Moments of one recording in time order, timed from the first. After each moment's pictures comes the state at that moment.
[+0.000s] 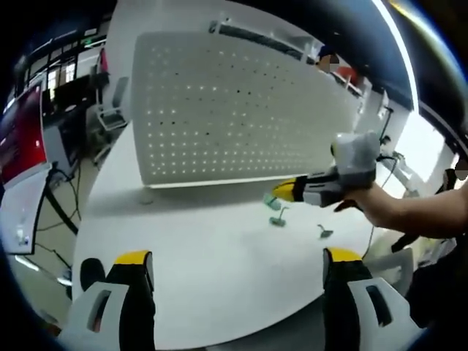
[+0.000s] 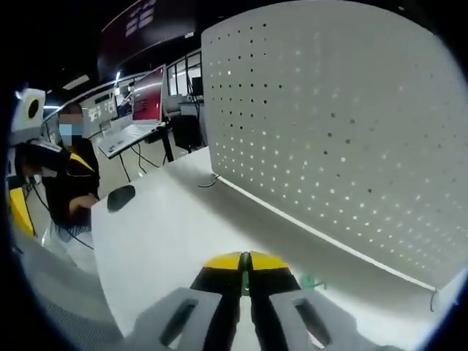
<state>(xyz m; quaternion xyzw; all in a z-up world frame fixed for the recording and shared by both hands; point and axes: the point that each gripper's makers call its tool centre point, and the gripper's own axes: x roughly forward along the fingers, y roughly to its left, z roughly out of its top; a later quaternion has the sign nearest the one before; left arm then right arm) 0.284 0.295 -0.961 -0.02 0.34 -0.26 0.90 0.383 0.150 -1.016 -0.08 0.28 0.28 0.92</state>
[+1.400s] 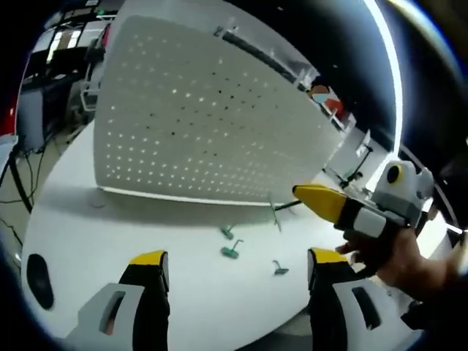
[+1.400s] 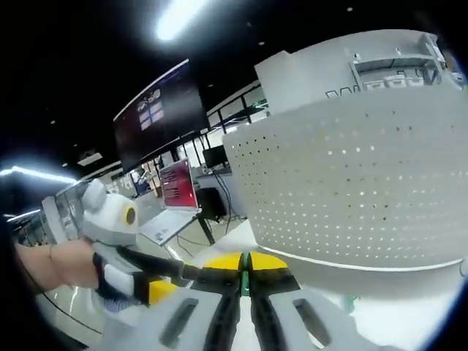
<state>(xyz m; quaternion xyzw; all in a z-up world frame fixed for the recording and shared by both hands) 0.311 0.225 -0.936 -0.16 0.33 -0.32 0.87 0.328 0.175 -0.882 0.11 0.15 0.31 0.93</state>
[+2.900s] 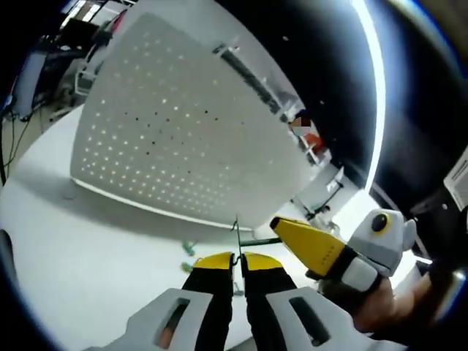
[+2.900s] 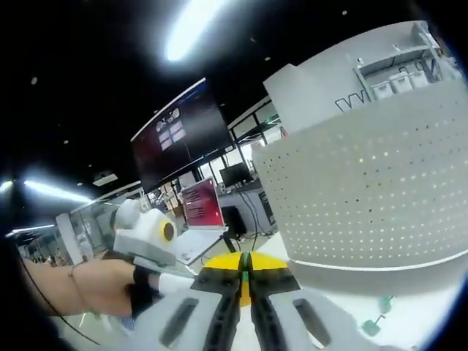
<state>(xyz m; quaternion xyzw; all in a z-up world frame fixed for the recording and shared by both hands) 0.308 0.210 -0.907 -0.27 0.28 -0.37 0.84 0.306 0.221 -0.857 0.16 0.10 0.35 0.92</state>
